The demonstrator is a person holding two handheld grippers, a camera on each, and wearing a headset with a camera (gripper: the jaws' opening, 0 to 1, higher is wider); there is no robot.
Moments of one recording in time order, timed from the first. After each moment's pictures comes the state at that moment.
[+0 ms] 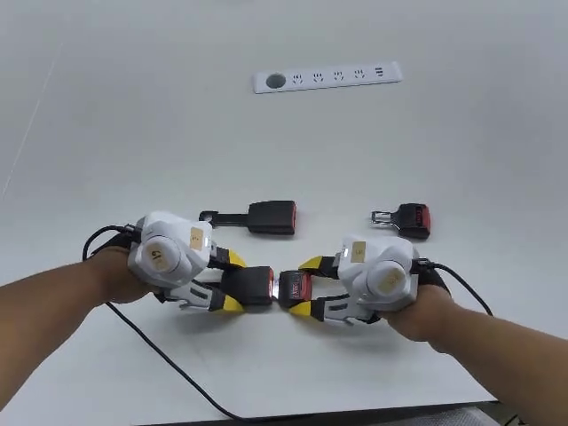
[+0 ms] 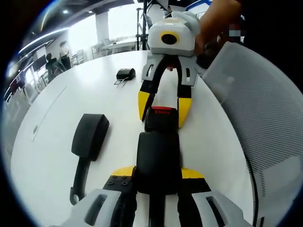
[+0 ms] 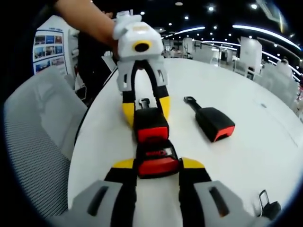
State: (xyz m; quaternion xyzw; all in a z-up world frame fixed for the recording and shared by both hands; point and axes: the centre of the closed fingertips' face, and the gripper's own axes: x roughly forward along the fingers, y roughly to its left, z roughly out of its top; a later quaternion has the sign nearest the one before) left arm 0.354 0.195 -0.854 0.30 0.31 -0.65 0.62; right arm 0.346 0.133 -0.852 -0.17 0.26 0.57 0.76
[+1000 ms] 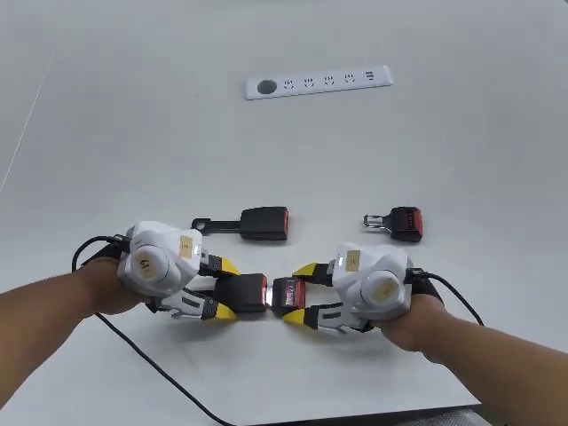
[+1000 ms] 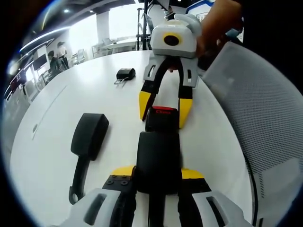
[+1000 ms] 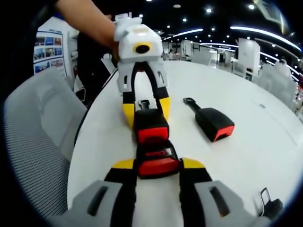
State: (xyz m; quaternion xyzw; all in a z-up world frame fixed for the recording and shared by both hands) left arm 0.353 0.195 -0.854 0.30 0.32 -0.65 0.62; right arm 0.346 0.136 -0.852 -0.17 0.26 0.57 0.76
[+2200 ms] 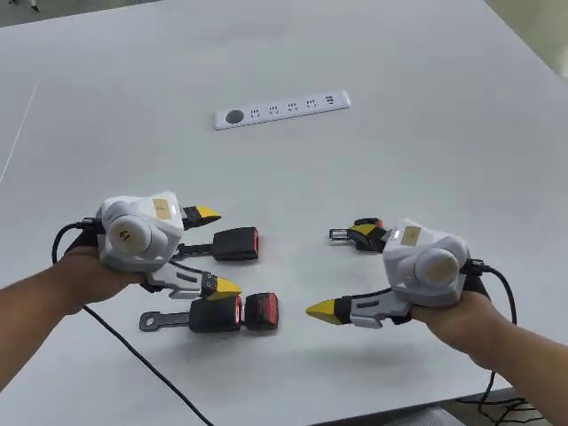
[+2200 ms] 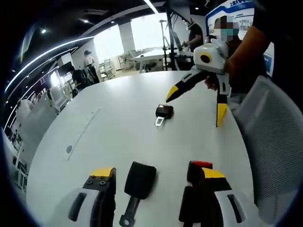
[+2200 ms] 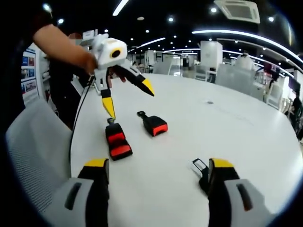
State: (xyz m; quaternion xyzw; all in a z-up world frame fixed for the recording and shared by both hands) left arm 0.415 0.140 -0.755 0.29 0.25 -0.57 0.72; right arm 0.378 0.014 -0.784 -0.10 0.24 0.43 0.87
